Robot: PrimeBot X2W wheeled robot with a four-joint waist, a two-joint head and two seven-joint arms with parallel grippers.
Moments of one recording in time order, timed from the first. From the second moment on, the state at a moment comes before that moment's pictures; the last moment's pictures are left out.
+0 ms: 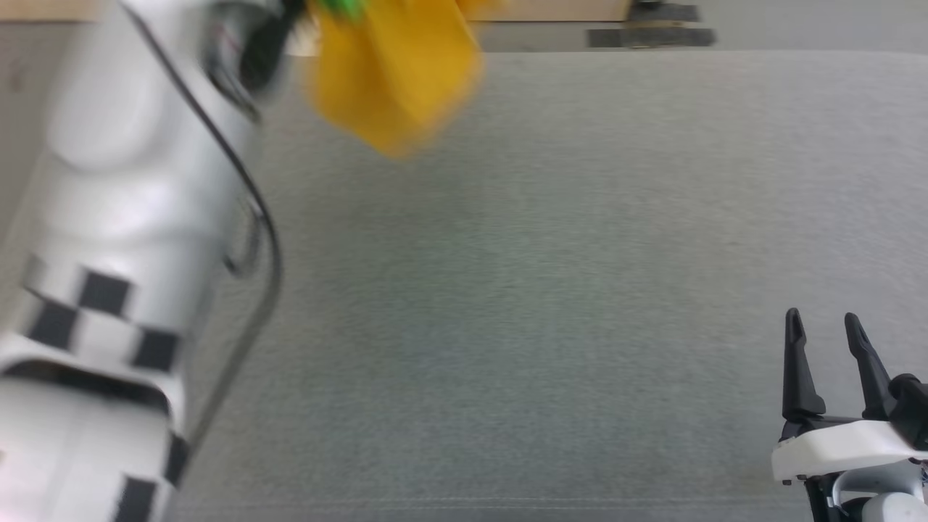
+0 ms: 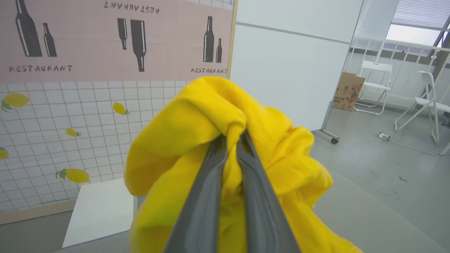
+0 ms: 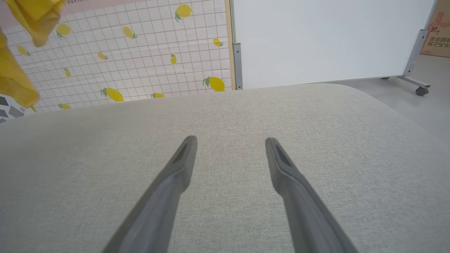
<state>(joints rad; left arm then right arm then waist) -1.24 0.23 -0.48 0.59 -0.76 -0.13 0.13 -0.02 -0.05 -0.19 0.13 0.14 0.13 -0.23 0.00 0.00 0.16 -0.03</state>
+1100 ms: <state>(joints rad) -0.67 0.18 -0.36 0.51 -1.09 -0.08 0.11 0.02 -0.05 -0.22 0.19 0.16 0.13 -0.26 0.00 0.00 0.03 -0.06</state>
